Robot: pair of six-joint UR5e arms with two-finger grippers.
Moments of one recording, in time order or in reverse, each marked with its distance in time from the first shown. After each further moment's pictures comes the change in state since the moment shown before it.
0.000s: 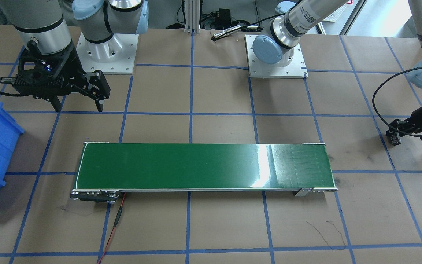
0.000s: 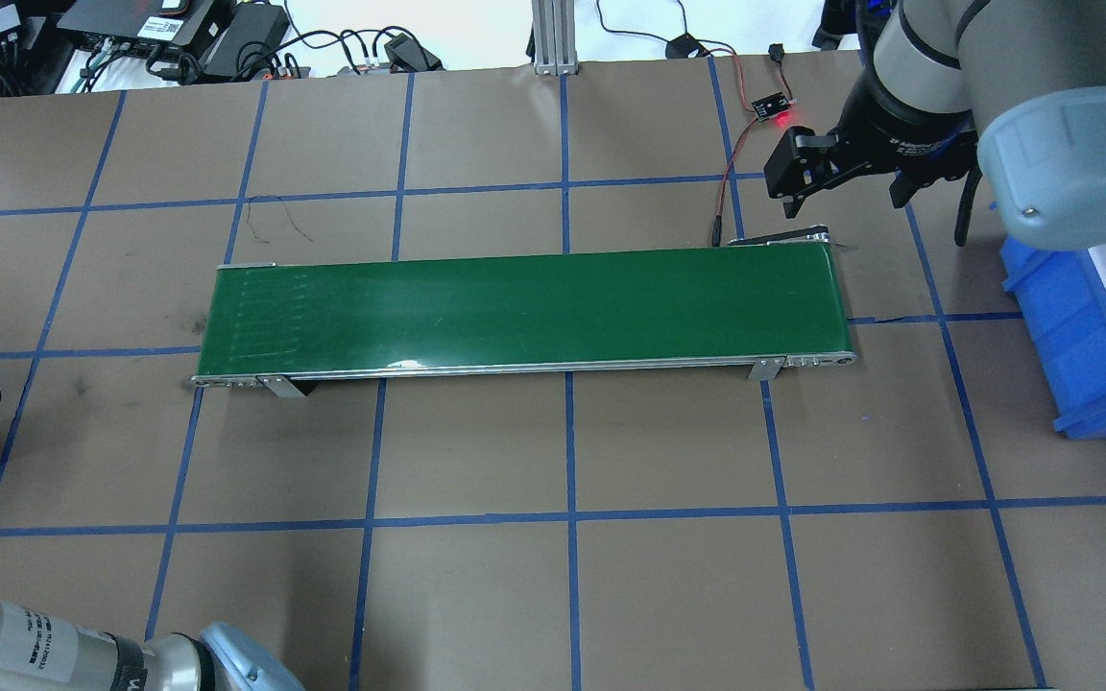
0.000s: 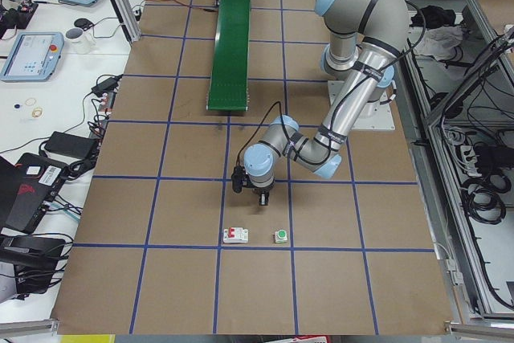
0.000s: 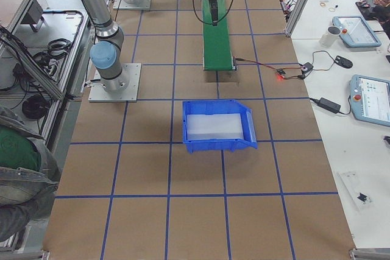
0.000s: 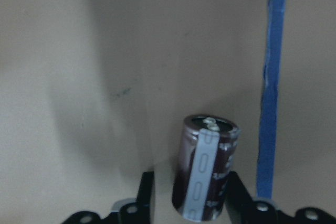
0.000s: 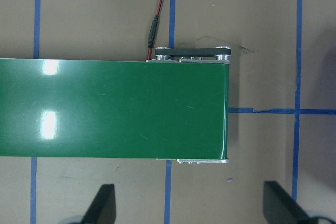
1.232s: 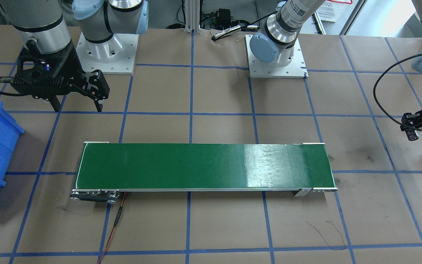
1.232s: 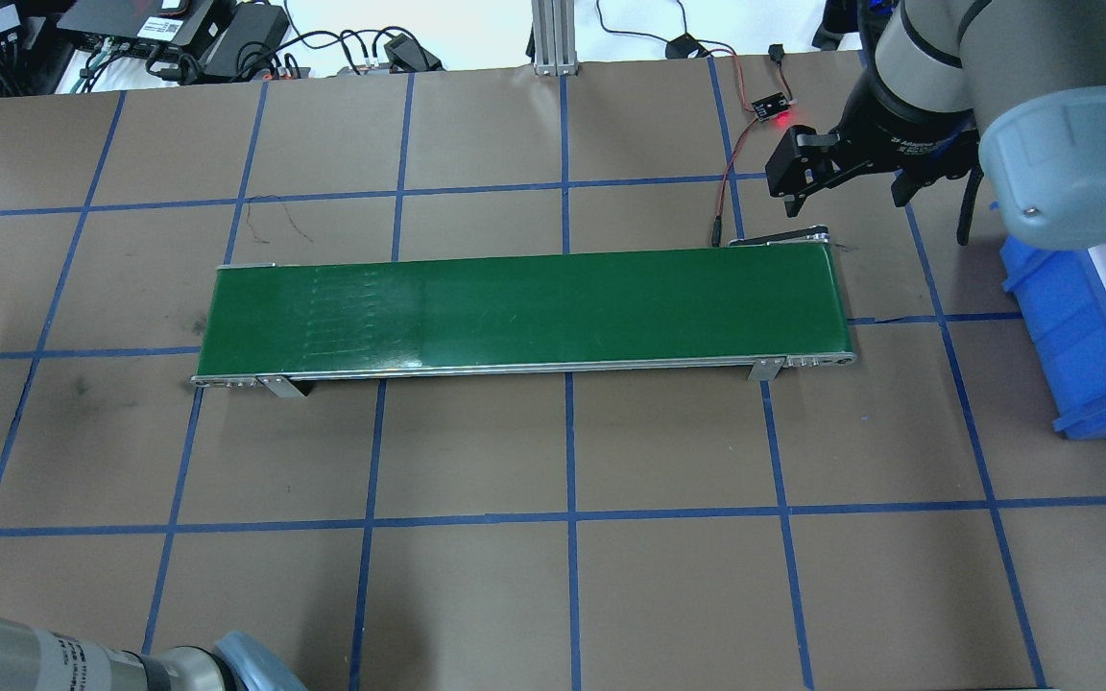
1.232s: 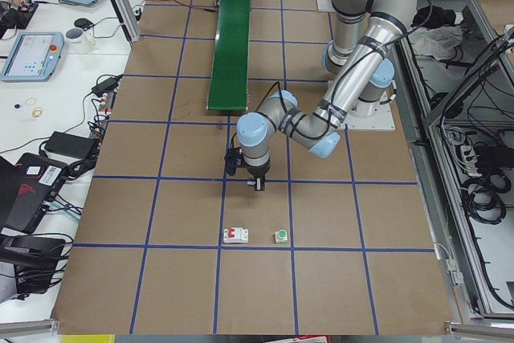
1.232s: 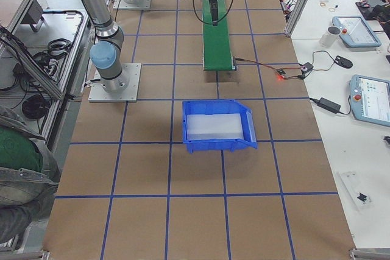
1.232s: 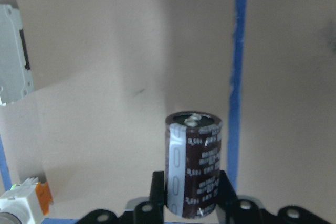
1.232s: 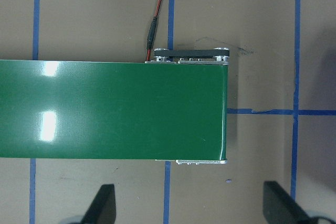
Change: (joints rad) left arm -0.085 0.138 0.007 -0.040 0.083 -0.089; right arm -0.001 0.000 -0.002 -0.001 -0.002 0.000
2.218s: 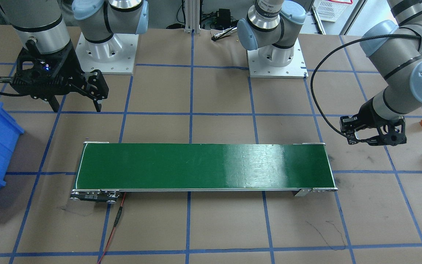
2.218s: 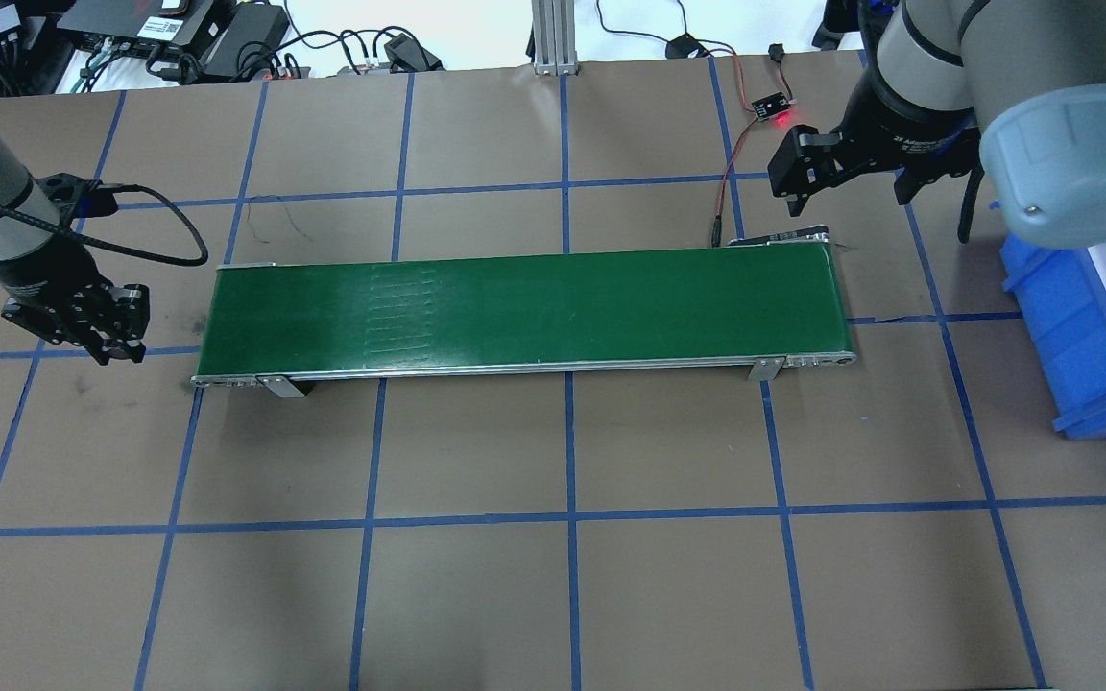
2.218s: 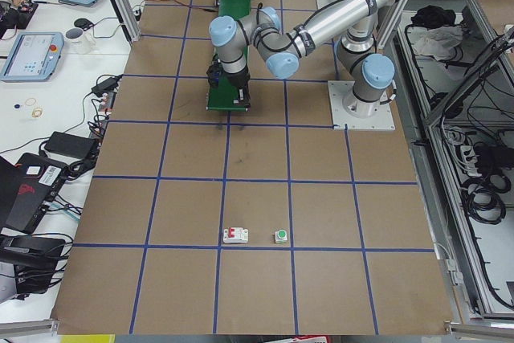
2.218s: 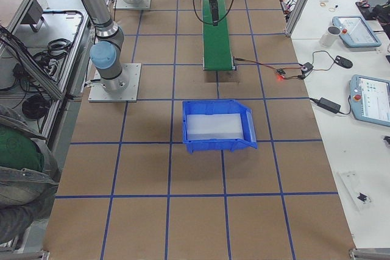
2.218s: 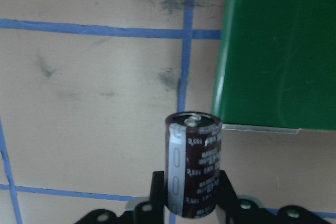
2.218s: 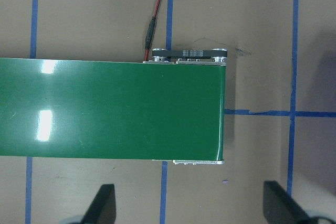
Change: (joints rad) left arm -0.480 0.183 0.004 -0.362 -0.010 -0.579; right arm 0.000 0.000 -0.001 0.000 -0.007 -0.013
